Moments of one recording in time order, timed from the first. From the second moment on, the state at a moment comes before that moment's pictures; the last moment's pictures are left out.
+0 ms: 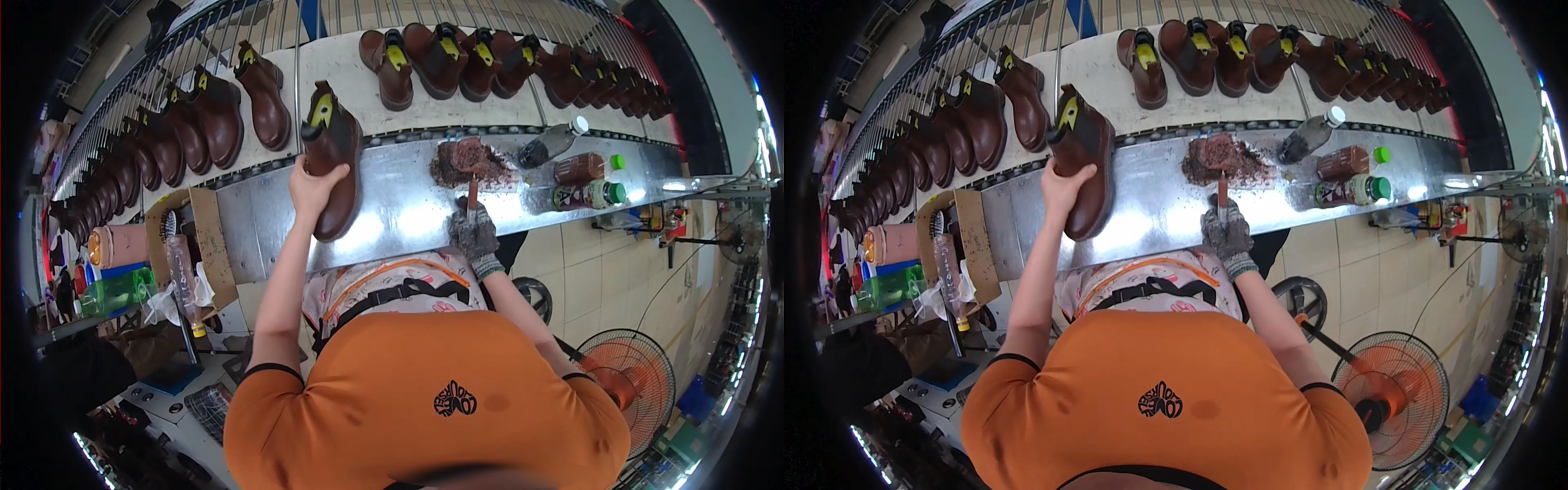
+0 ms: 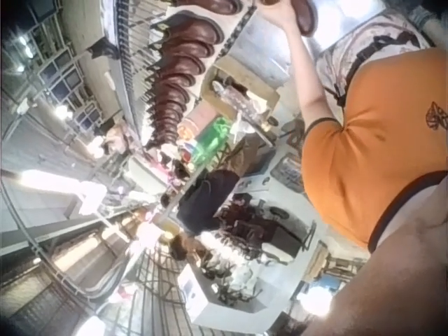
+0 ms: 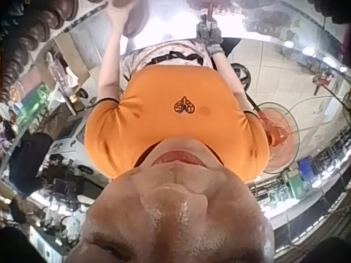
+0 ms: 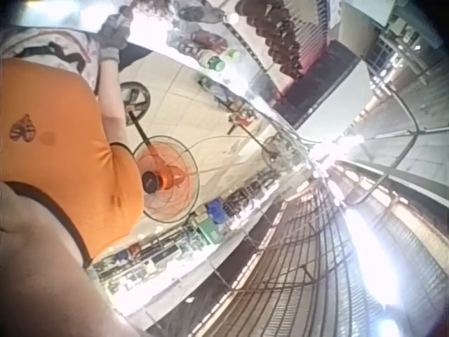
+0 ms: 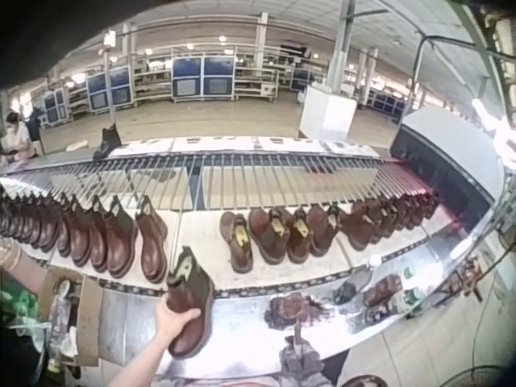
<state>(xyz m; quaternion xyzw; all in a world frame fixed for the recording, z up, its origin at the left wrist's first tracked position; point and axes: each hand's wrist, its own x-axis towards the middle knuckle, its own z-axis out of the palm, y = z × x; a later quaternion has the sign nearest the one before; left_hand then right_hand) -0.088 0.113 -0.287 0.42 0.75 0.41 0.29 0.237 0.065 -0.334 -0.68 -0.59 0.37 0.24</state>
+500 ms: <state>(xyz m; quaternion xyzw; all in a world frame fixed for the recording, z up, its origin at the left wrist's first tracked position) -0.095 0.119 -0.245 0.24 0.49 0.64 0.54 0.208 0.041 -0.303 -0.48 -0.18 0.71 0.48</state>
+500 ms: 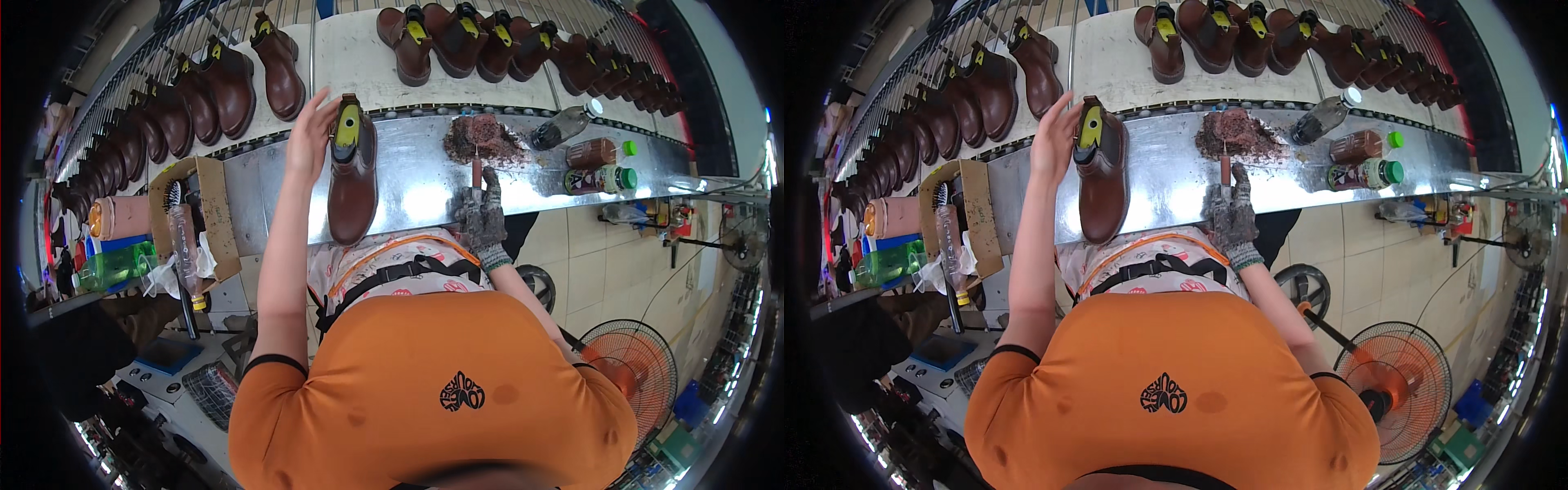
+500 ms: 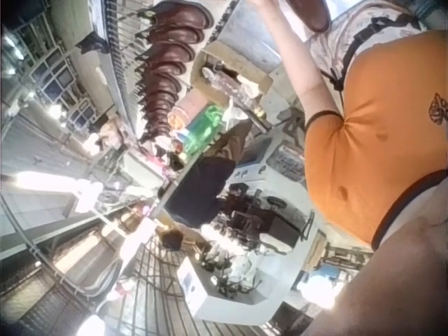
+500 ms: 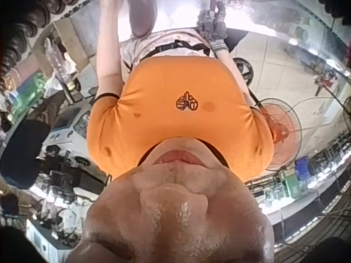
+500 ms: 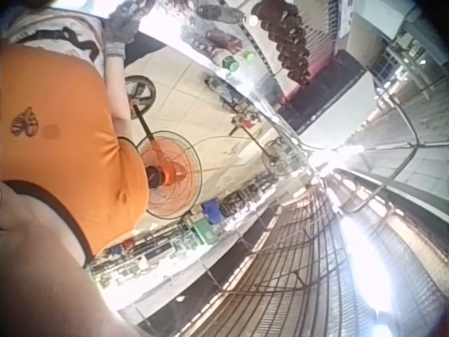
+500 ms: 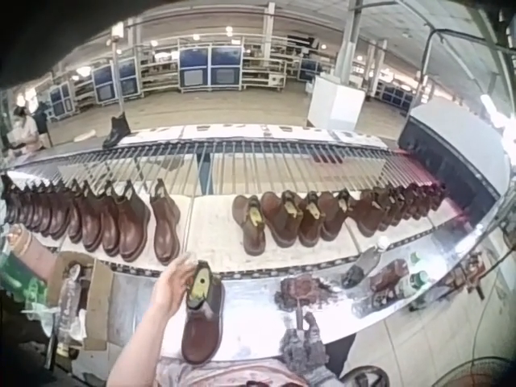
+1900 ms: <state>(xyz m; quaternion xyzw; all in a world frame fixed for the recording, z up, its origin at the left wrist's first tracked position) -0.089 0.109 -0.193 0.61 0.12 0.53 0.57 0.198 0.090 -0.106 -0.31 -0.85 0.38 0.18</state>
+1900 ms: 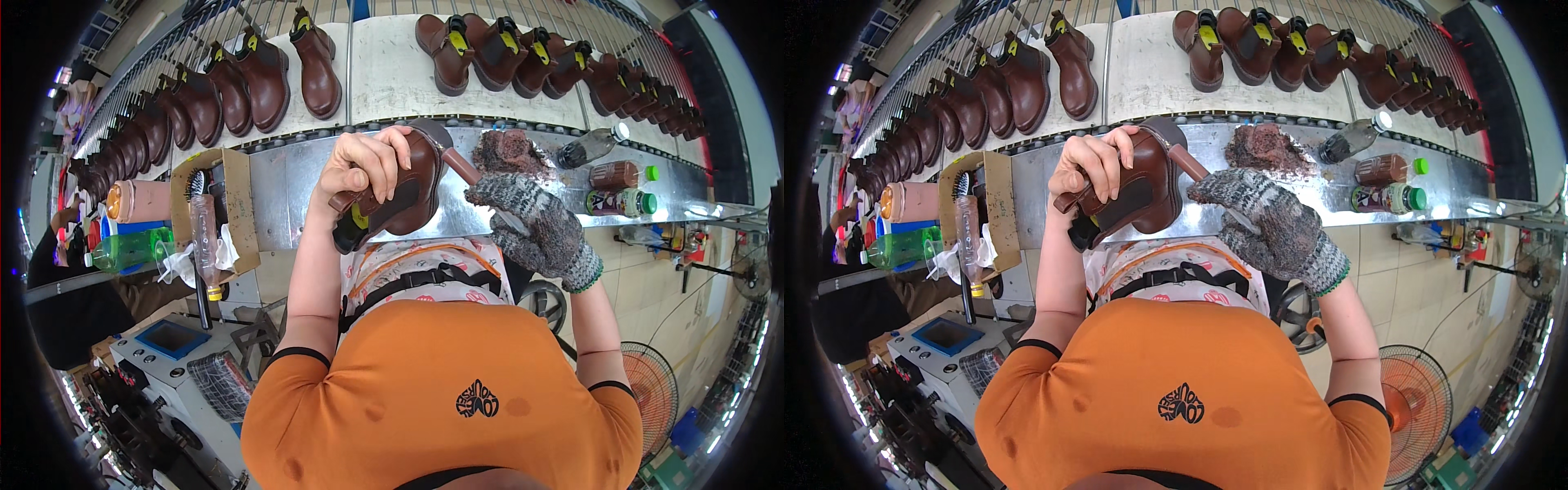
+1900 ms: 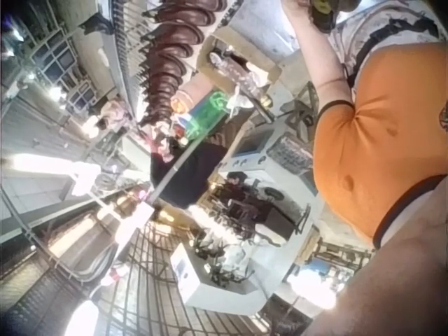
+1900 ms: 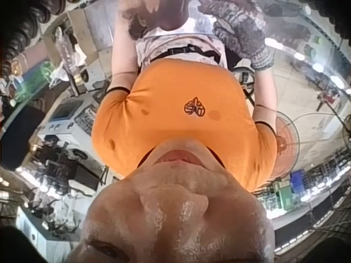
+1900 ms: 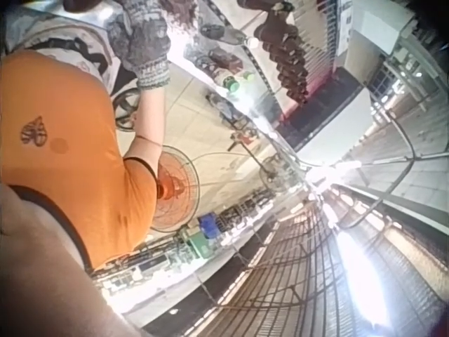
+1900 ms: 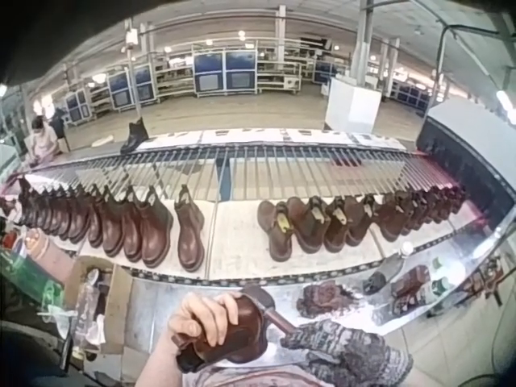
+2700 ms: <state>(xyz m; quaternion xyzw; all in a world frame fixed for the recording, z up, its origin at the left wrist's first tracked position) -0.098 0.110 -0.196 0.59 0.12 0.55 0.57 0.196 0.113 -0.100 -0.29 -0.83 0.44 0.19</state>
